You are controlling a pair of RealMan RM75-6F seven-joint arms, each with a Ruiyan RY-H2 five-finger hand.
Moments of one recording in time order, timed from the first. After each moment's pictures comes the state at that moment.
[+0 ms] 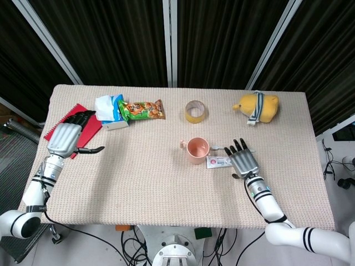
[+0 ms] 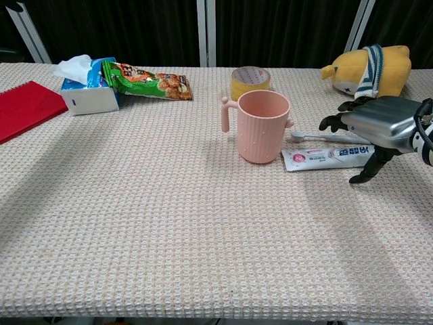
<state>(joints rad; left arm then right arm) -0.55 -1.15 -0.17 -1.62 1.21 1.09 0.08 0.64 -1.52 0.10 -1.54 -0.97 0.99 -0.85</state>
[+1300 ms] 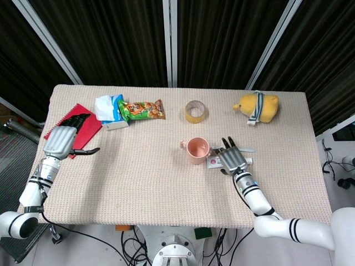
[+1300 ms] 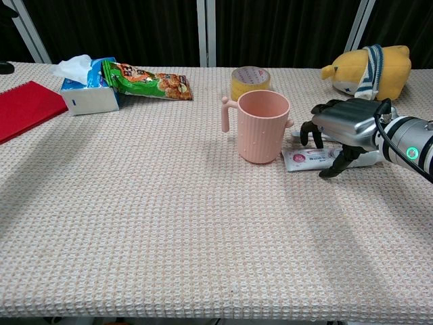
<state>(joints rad) -0.53 -1.18 -0.16 -1.55 1.23 1.06 0.00 0.75 -1.59 0.09 -1.48 -0.88 0.96 -0.82</state>
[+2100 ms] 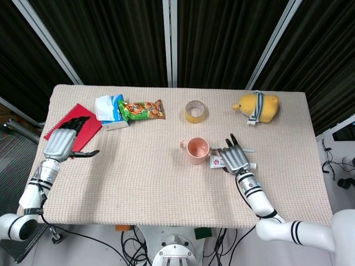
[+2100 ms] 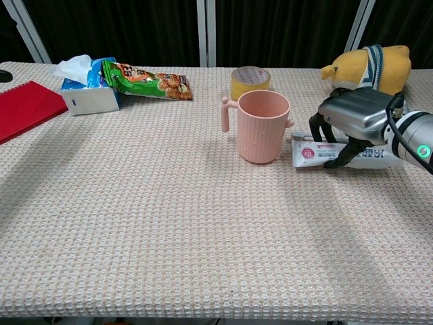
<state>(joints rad) -0.51 -1.18 -0.15 -1.55 1.23 1.06 0.01 0.72 -1.57 0.07 -1.49 -0.98 1.06 -0.75</state>
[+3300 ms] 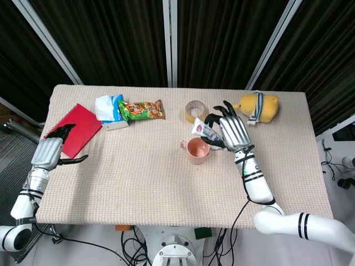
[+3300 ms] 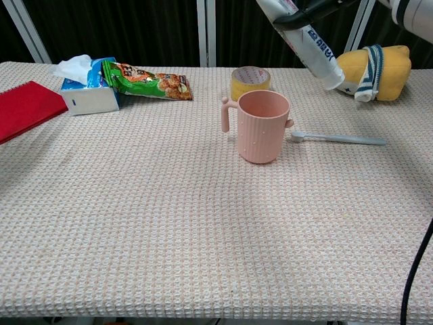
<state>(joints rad) -0.42 -1.22 -0.12 -1.48 1.23 1.11 -0.08 0.75 -1.48 0.37 -1.72 -1.04 1.16 -0.26</state>
